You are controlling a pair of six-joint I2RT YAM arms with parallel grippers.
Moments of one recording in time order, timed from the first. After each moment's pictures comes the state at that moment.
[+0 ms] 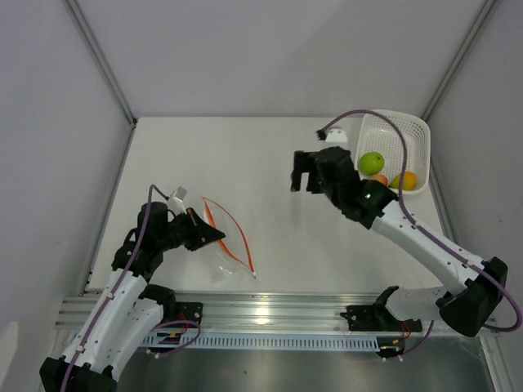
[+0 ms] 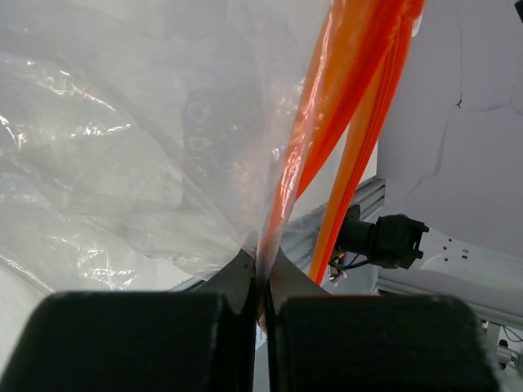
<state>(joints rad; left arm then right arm) -0.23 0.63 0.52 -0.49 0.55 -0.81 0.82 1.27 1.24 -0.48 0.40 0.43</state>
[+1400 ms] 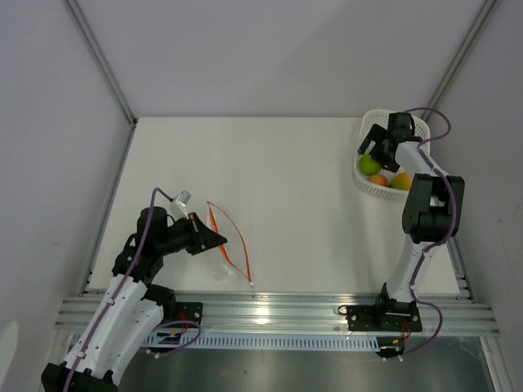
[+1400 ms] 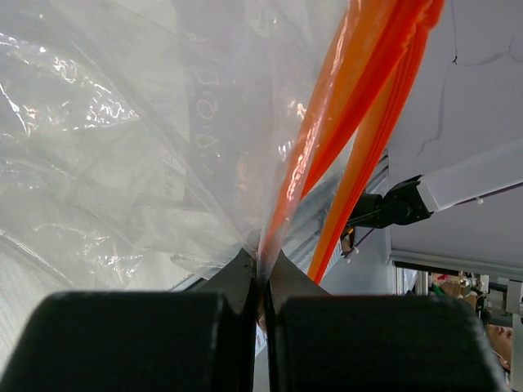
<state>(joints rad) -0.23 0.58 0.47 -0.46 0.64 -0.73 -0.08 1.97 1.55 -0.44 0.00 0.44</state>
